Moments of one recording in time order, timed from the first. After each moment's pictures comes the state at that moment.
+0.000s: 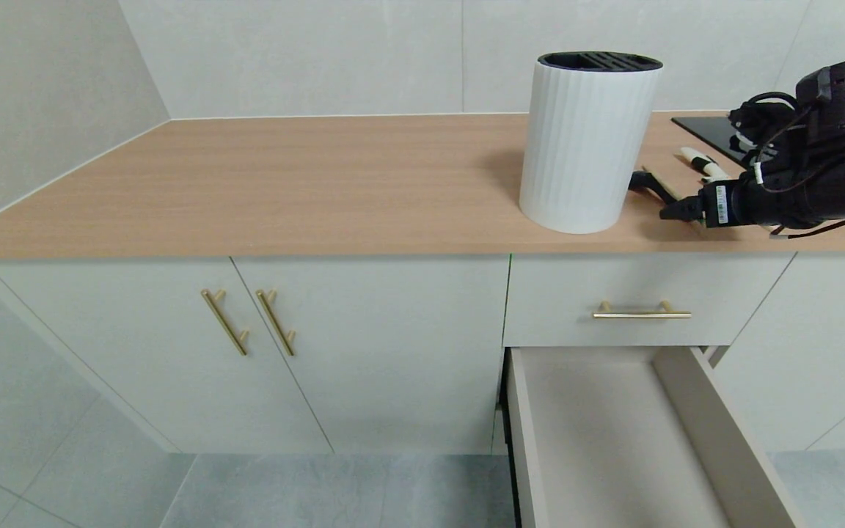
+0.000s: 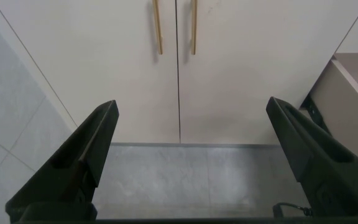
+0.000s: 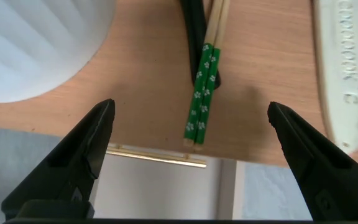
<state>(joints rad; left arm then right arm) 0.01 0.00 0.00 0.00 0.01 0.00 0.10 1.81 -1.60 0.22 -0.01 -0.04</state>
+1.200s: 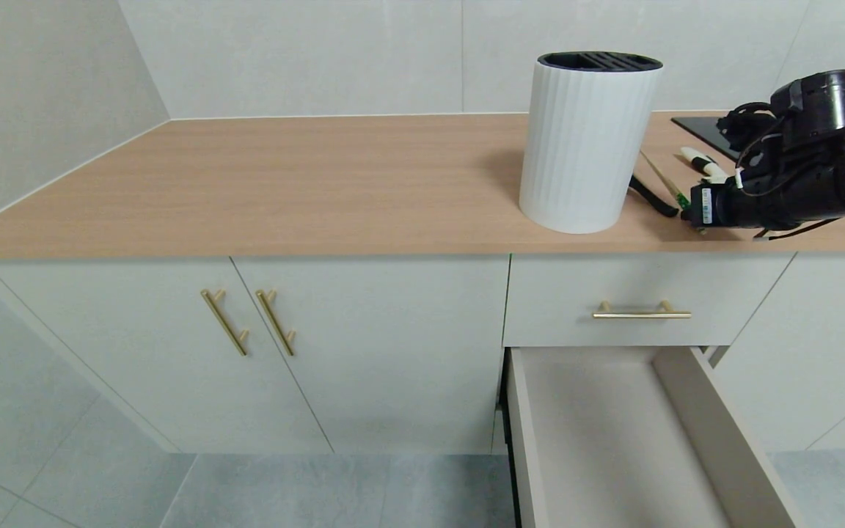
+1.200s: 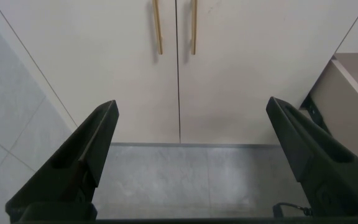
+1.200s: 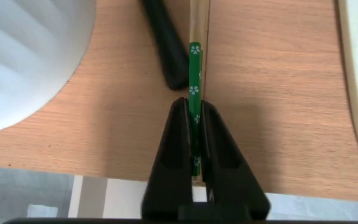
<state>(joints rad) 0.01 0.00 0.00 0.00 0.01 0.00 0.09 1.88 -1.67 0.25 -0.02 0.03</state>
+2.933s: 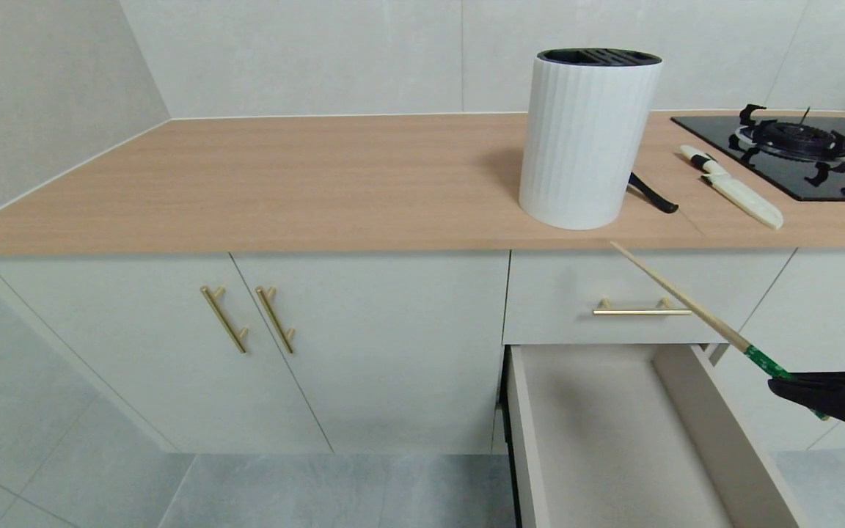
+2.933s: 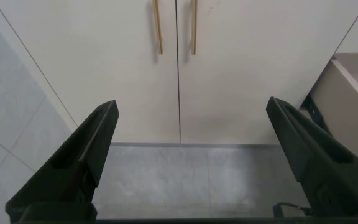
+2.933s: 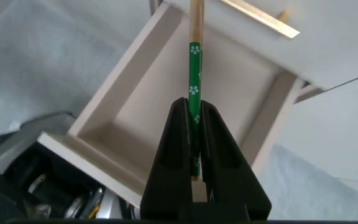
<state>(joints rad) 0.01 0.00 0.00 0.00 0.01 0.00 0.15 1.12 -0.66 0.07 0.25 -0.32</state>
